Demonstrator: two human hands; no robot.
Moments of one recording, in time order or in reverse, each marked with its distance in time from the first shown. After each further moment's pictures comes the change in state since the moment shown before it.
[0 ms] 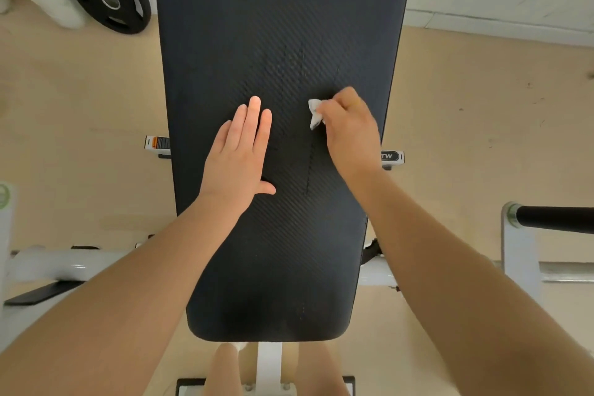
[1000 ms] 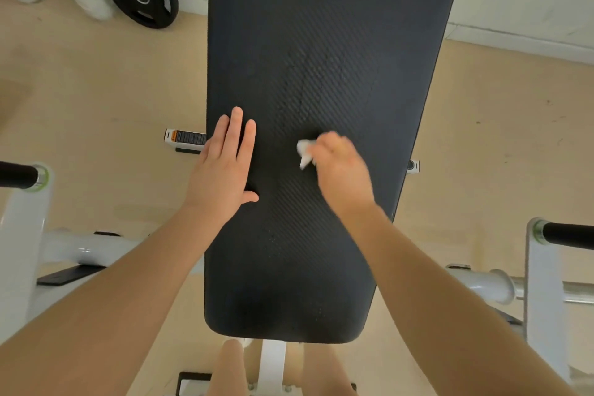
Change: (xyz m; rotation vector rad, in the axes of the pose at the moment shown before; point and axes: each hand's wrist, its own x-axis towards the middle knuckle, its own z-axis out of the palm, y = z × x) left_hand -0.038 -0.048 0.013 -0.115 -0.032 -0.103; right_hand -0.042 -0.035 0.034 0.039 -0.092 -0.234
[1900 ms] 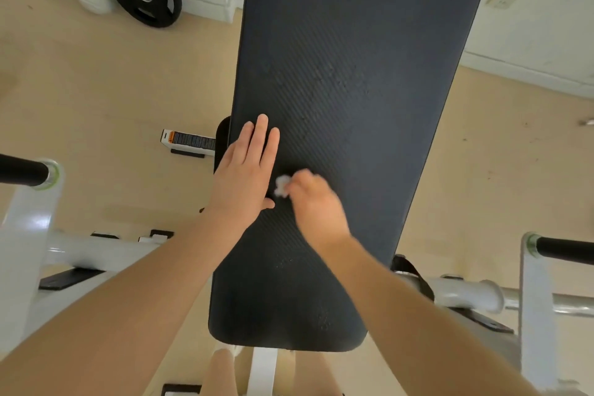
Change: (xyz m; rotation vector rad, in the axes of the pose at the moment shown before) left_hand -0.001 -0.010 0.009 -0.060 0.043 0.050; right_hand -0.020 -0.047 0.037 -0.045 -0.052 -0.048
